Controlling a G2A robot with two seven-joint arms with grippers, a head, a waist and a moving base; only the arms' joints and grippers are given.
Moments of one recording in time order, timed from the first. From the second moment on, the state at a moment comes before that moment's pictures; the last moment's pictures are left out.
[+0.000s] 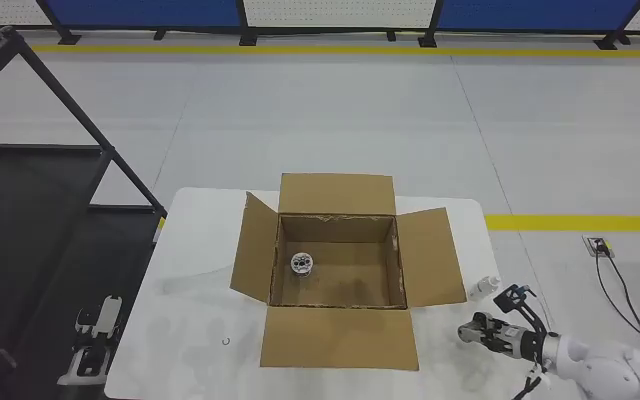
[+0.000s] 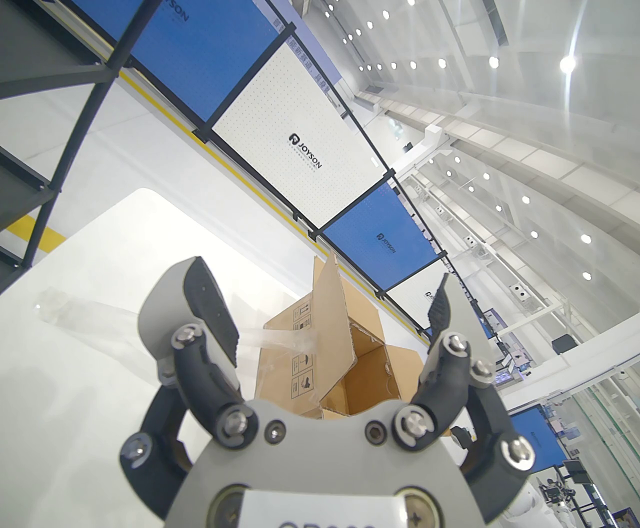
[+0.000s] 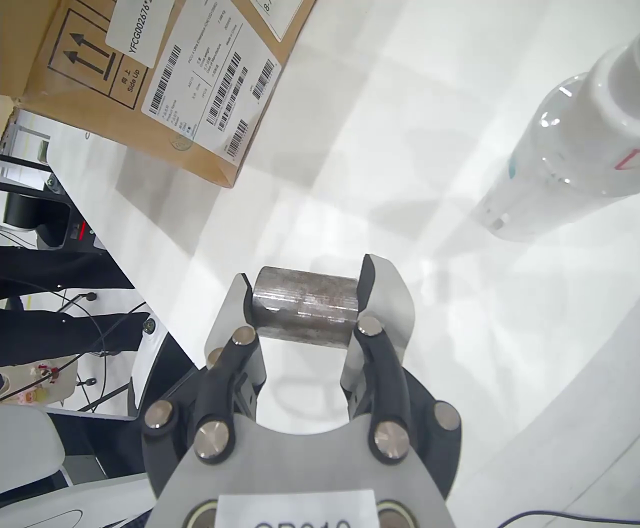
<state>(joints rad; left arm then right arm) 1.87 -1.42 -1.99 -2.23 0.30 -0.26 -0.11 -1.26 -0.97 1.65 -1.36 -0.53 -0.76 0.90</state>
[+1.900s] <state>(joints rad) 1.87 -1.42 -1.99 -2.23 0.30 -0.26 -0.11 -1.02 -0.86 1.25 -1.21 -1.69 -1.01 -0.22</state>
